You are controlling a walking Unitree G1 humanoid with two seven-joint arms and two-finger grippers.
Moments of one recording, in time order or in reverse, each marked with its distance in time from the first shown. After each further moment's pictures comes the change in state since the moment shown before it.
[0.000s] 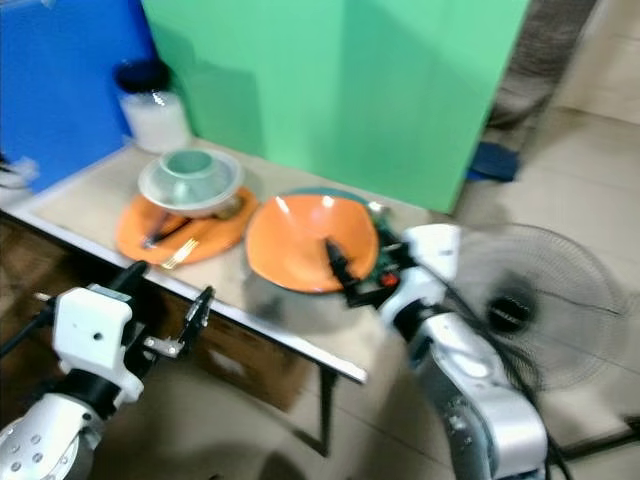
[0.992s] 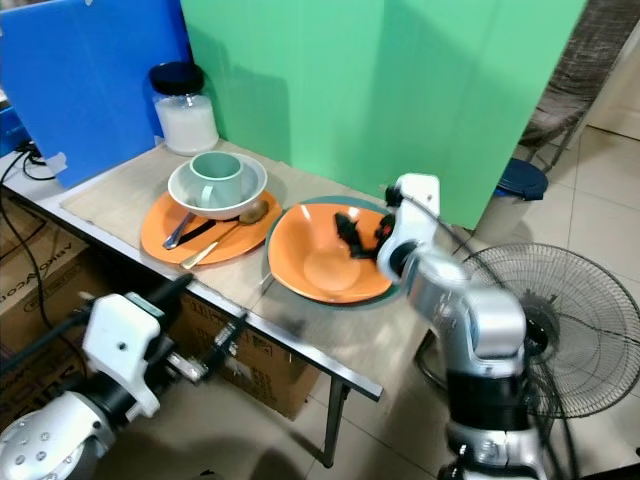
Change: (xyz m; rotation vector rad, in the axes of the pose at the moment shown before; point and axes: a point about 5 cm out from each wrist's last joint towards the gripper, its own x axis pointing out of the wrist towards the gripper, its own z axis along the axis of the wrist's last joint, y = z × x) left arm 0.001 -0.018 -0.001 -0.039 0.026 -0.294; right arm 0.061 -0.037 0.018 0.001 0.277 -0.167
